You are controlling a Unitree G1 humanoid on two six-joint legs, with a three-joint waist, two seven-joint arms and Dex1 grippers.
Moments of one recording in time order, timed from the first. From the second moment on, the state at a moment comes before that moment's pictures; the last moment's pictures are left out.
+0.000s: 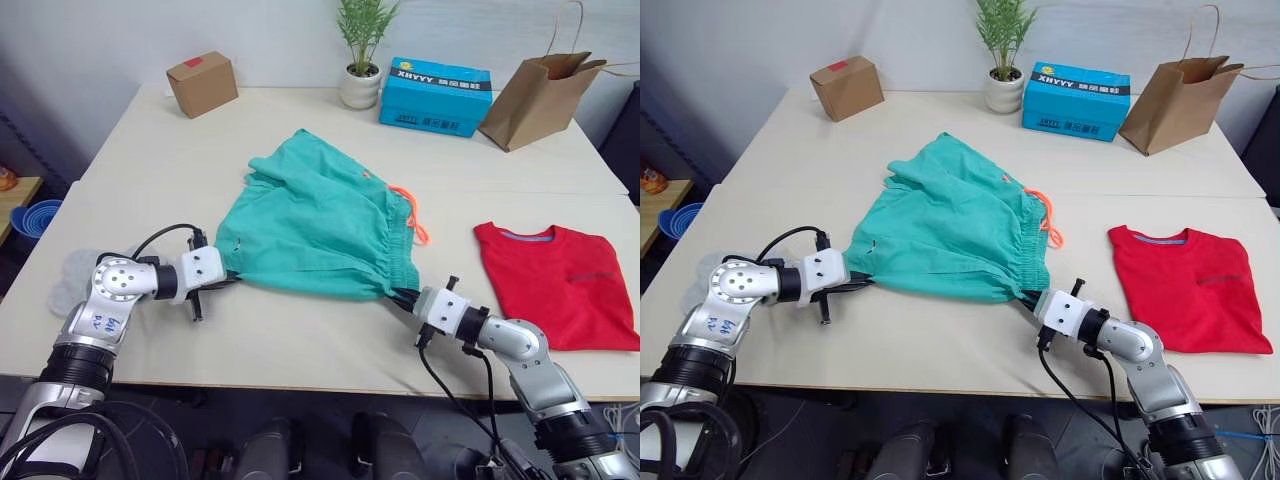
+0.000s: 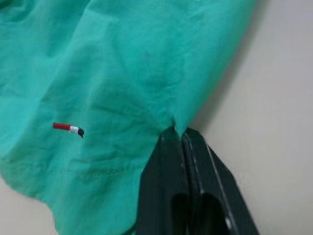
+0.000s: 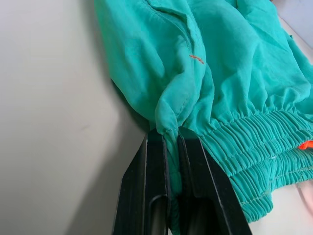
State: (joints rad) left arm -0.46 0.80 -0.09 0.33 -0.08 -0.07 -1.09; right arm -0.15 -0.61 0.11 0.04 0.01 -0.28 0.76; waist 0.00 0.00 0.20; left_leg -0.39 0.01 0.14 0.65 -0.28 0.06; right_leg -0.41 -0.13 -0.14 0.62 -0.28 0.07
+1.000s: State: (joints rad) left arm -0.61 1.03 0.10 -0.13 -0.57 0.52 -1.35; right arm 0.13 -1.02 -0.22 -0.46 0.87 0.47 1.09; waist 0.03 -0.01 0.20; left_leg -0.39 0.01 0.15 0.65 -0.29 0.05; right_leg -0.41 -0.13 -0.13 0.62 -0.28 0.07
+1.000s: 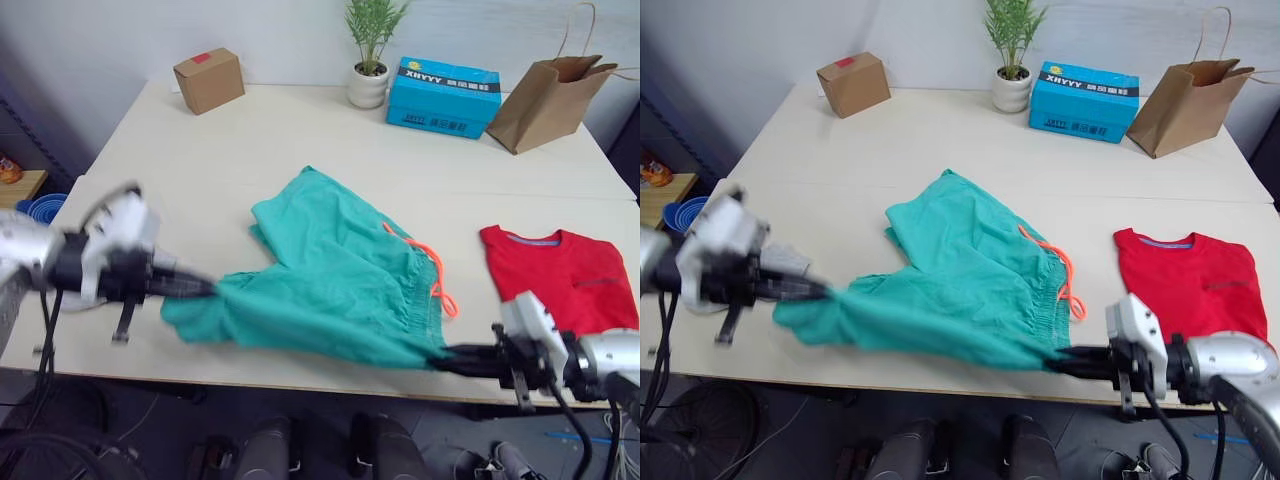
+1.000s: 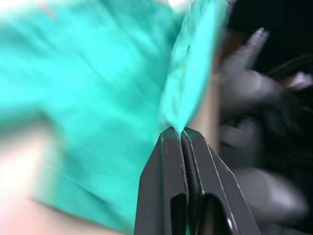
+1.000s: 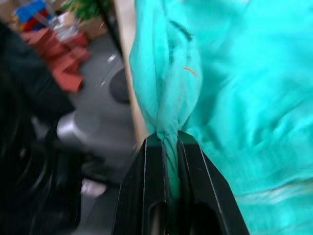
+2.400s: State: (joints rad) left arm -1.43 0.41 -0.06 1.38 0.24 -0.38 -0.48; right arm -0.10 -0.47 -0.20 -0.27 0.38 0.29 0.41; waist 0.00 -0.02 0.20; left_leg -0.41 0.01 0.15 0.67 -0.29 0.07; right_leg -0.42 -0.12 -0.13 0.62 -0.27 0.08
